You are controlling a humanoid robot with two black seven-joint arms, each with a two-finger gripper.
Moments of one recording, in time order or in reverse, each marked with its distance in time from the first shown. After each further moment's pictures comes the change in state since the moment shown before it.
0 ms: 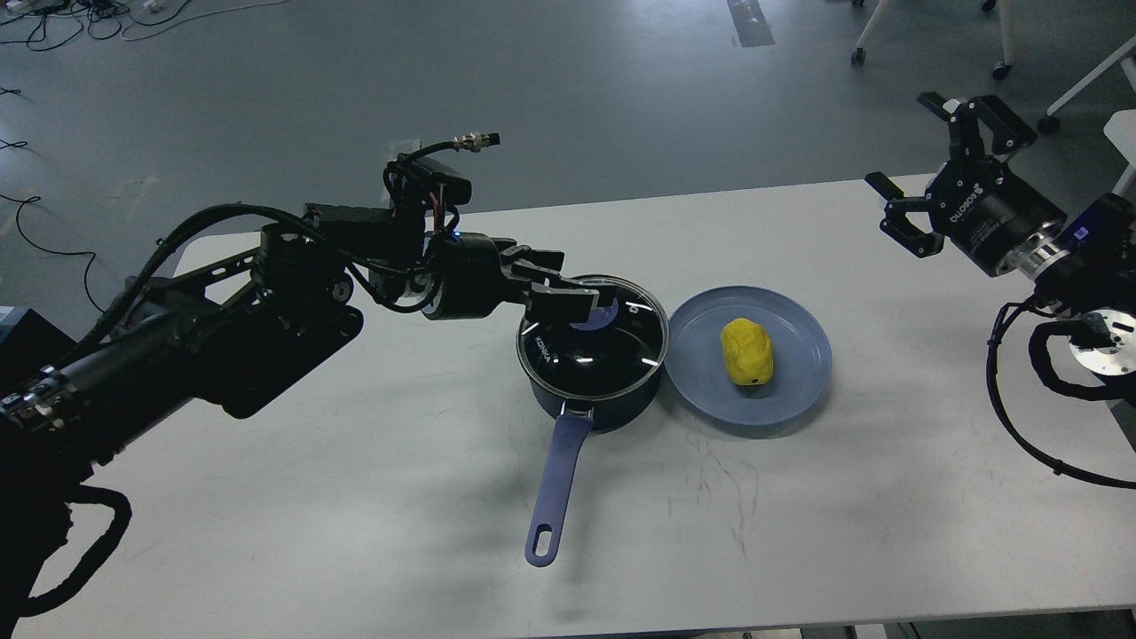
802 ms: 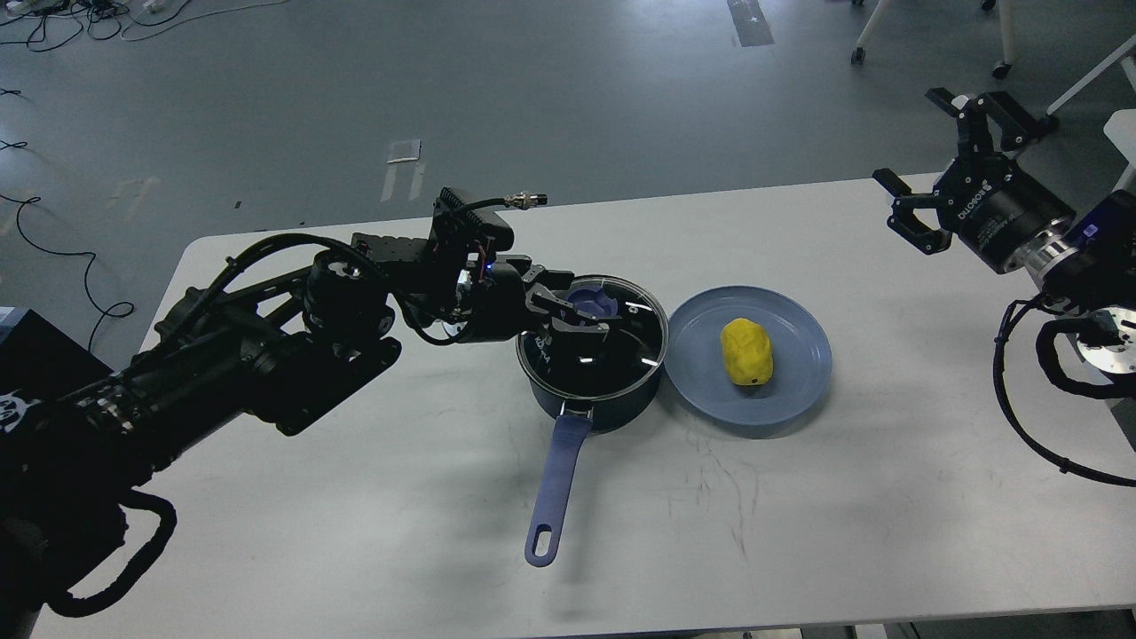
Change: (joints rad) left arm 0.026 -0.096 0.065 0.118 0.122 0.090 0.000; right arm -0.002 -0.009 0.005 0.000 0.000 0.000 0.000
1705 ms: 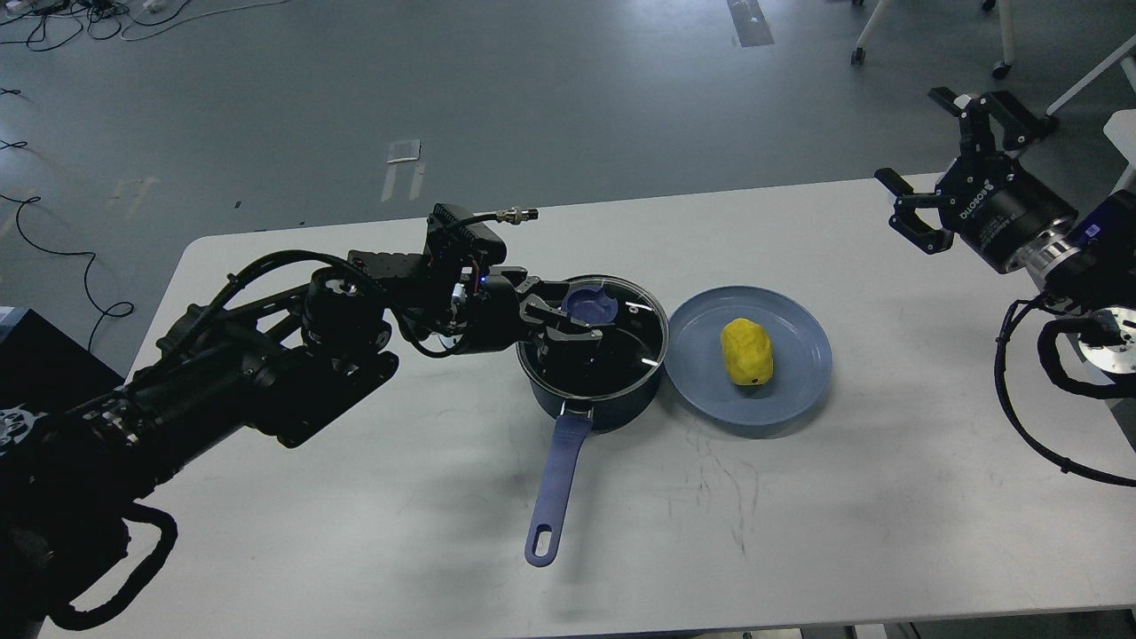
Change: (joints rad) left arm 0.028 -0.001 0.001 0.021 0.000 0.037 0.000; right arm -0.002 -0.001 0.003 -0.001 0.000 0.000 0.000
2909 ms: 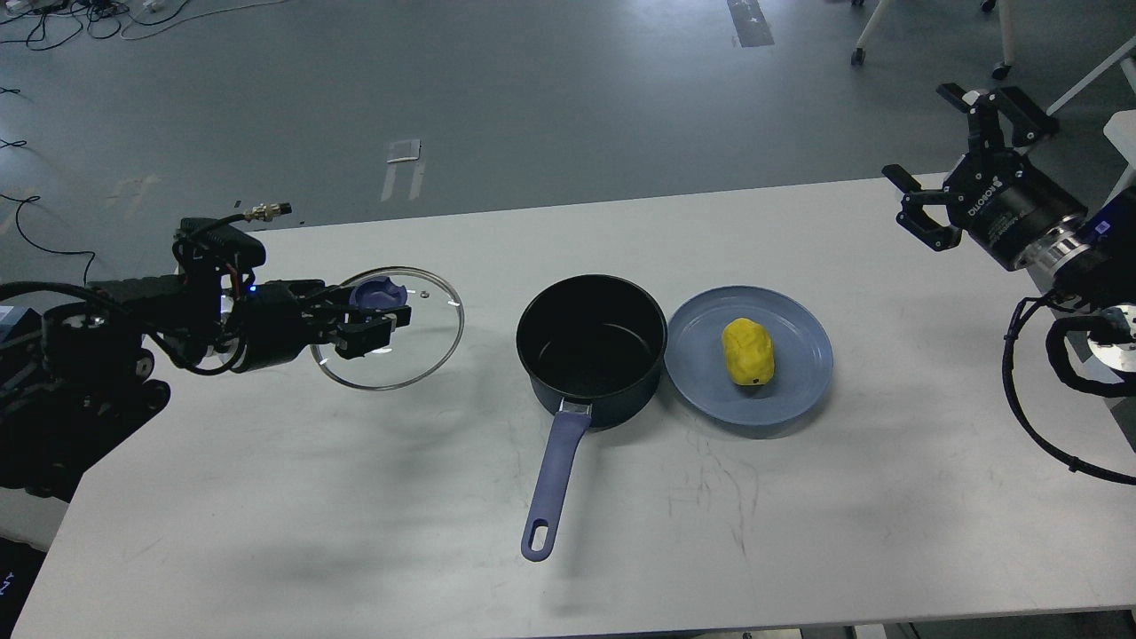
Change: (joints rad) left arm 0.156 0.517 0.010 -0.159 -0.172 0.116 0.000; right arm -0.001 -0.017 0.003 0.008 0.000 0.000 0.000
